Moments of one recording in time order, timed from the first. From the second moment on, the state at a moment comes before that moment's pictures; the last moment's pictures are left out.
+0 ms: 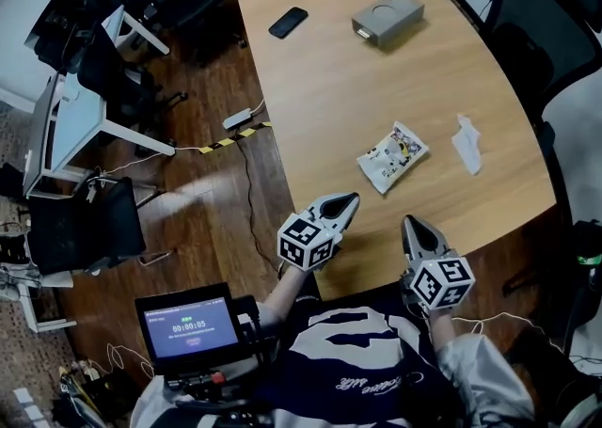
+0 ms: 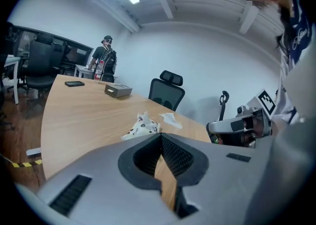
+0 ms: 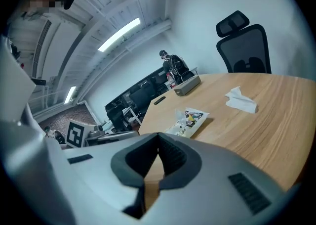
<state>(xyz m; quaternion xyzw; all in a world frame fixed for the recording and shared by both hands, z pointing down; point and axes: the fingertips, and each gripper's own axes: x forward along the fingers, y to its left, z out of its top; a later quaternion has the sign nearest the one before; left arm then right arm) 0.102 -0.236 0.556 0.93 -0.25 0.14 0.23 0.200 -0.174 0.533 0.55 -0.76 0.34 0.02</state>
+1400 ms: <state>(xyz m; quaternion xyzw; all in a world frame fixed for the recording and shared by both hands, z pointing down) 0.167 -0.289 0.668 0.89 -0.24 0.36 0.16 0.230 -0.293 0.594 0.50 -0.81 0.24 0.22</state>
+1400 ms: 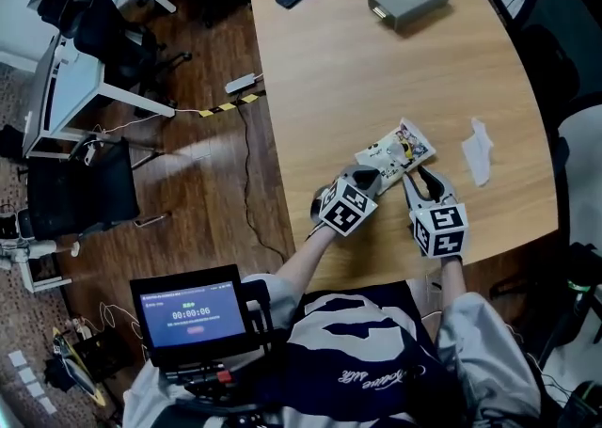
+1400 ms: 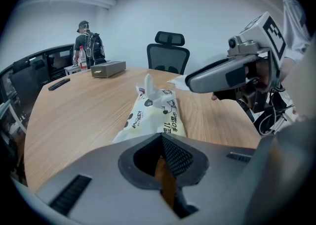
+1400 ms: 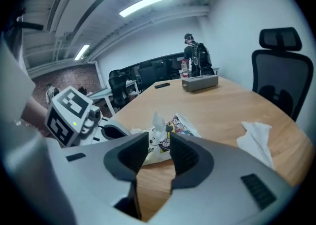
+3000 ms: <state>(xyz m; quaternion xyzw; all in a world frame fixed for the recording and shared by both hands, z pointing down) 0.170 -0.282 0.669 0.89 -0.23 0.37 0.15 0.198 -0.278 0.561 0.48 -0.78 0.39 0.06</state>
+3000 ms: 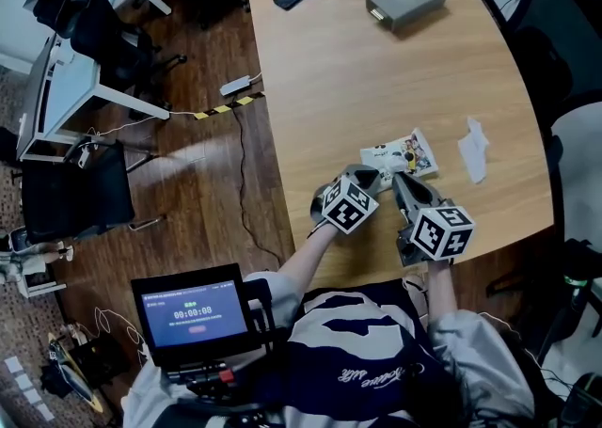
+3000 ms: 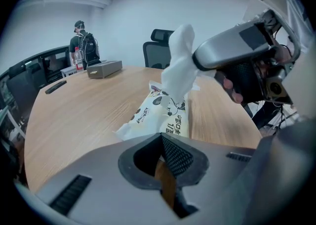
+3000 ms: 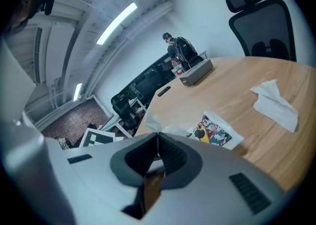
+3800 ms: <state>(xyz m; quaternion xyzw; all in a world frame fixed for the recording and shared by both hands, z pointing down) 0.136 -0.234 0.583 0.93 -0.21 0.22 0.19 0.183 -0.217 0.534 0.52 -0.78 0.35 0.05</state>
